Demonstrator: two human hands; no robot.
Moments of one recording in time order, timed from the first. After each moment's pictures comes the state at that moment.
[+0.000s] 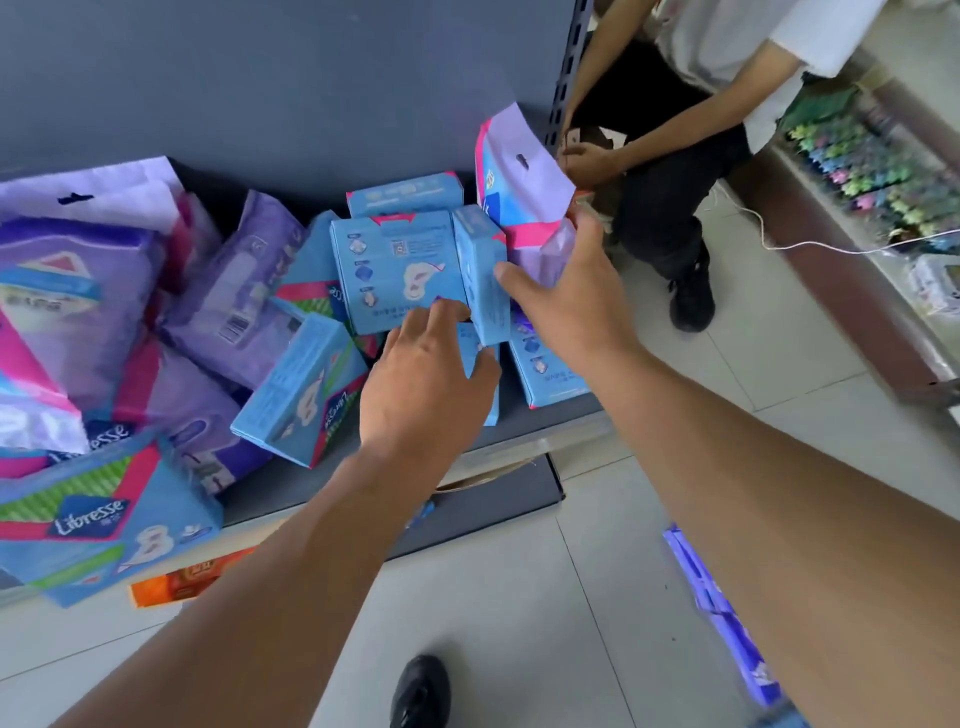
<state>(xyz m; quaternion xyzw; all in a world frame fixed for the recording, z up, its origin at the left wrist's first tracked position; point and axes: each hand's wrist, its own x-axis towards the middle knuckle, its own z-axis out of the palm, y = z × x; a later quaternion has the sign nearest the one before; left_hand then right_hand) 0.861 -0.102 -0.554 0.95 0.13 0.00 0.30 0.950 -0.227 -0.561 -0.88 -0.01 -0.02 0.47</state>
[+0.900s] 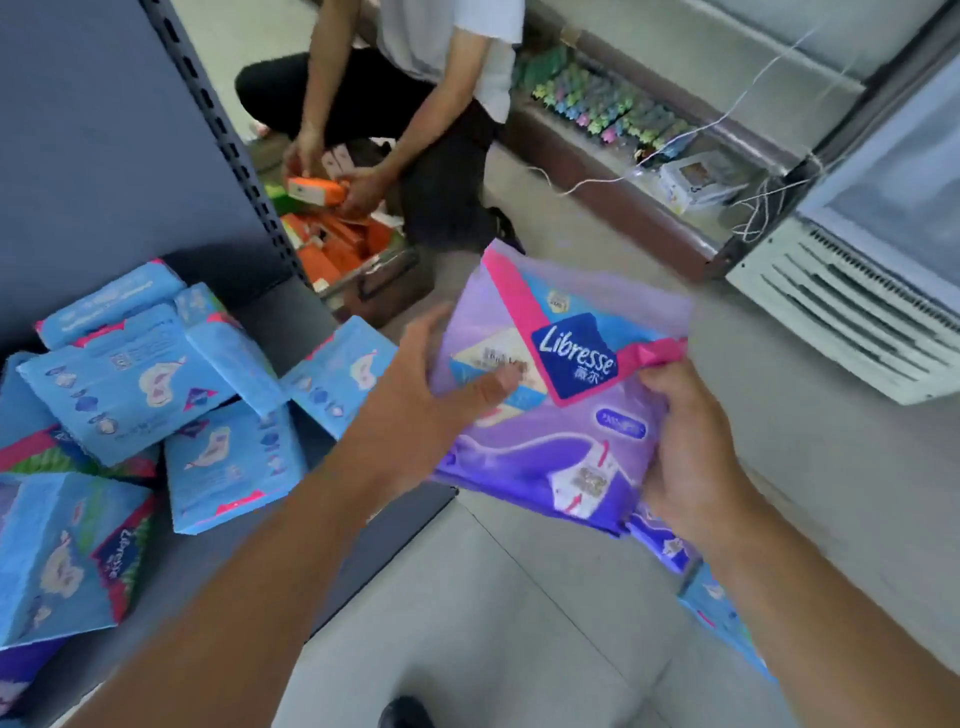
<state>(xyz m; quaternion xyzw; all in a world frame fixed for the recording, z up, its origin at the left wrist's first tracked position) 0.868 -0.250 -0.504 0.71 -0.05 -0.26 0.65 0.803 -0.445 -0.534 -0.50 0.28 -0.07 0.81</state>
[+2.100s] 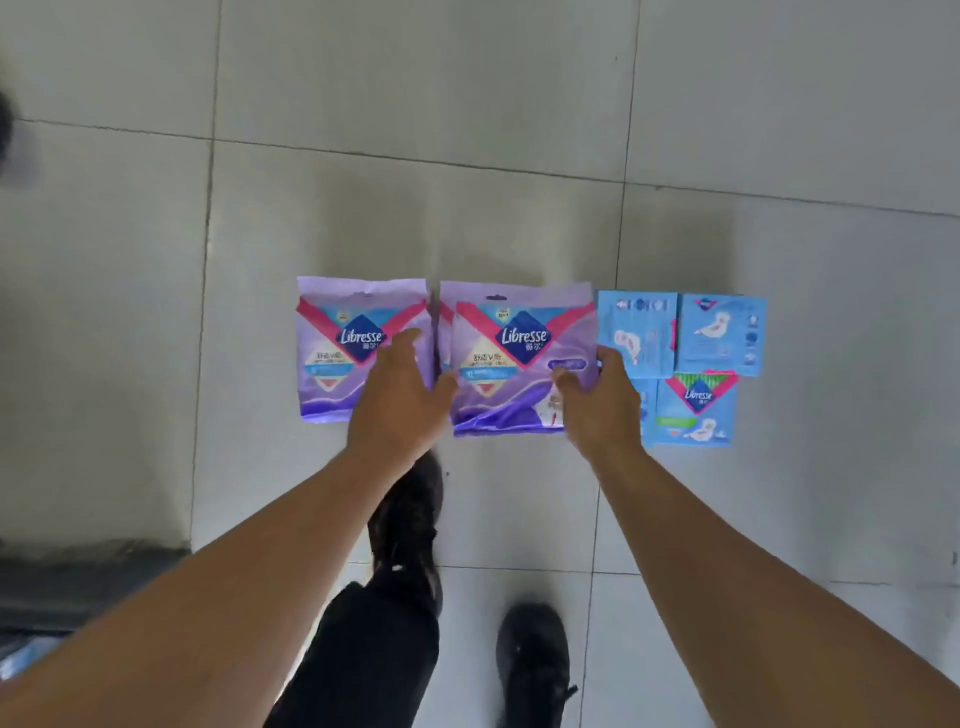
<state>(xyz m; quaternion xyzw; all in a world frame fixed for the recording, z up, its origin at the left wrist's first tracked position) 0.773 -0.673 -0.989 0.86 -0.29 -0.39 0.16 0.604 -0.766 -1.009 -0.53 0.72 -0.02 0.45</state>
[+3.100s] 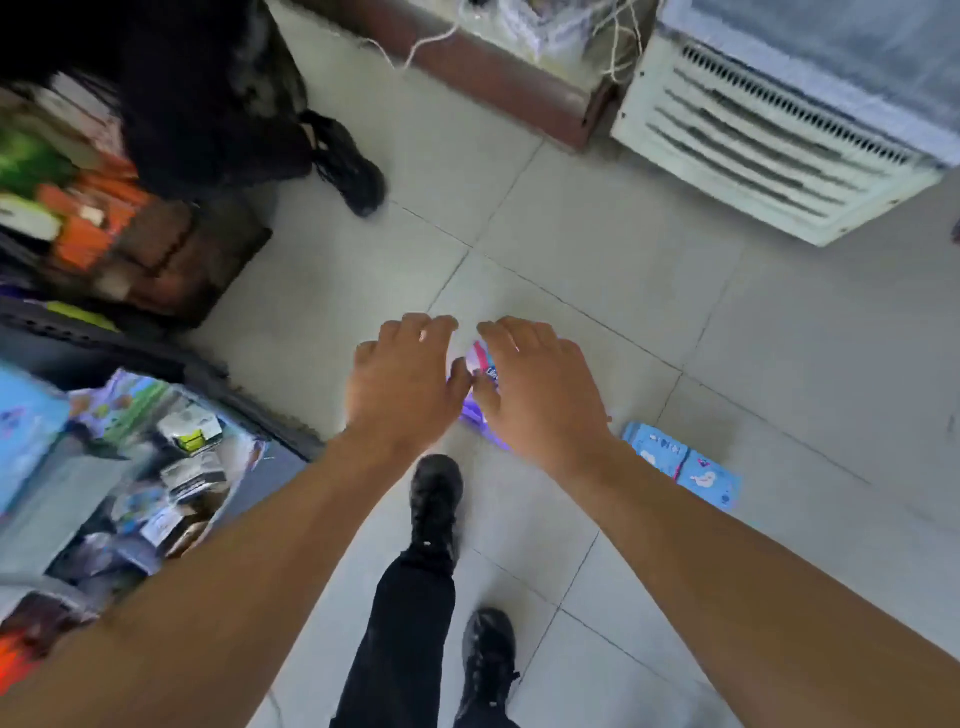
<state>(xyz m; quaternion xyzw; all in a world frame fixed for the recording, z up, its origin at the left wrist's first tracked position) 0.827 -0.548 -0.649 0.94 -0.30 -0.13 0.08 0.747 -0.668 -0.652 -0.98 0.14 0.01 0.14</state>
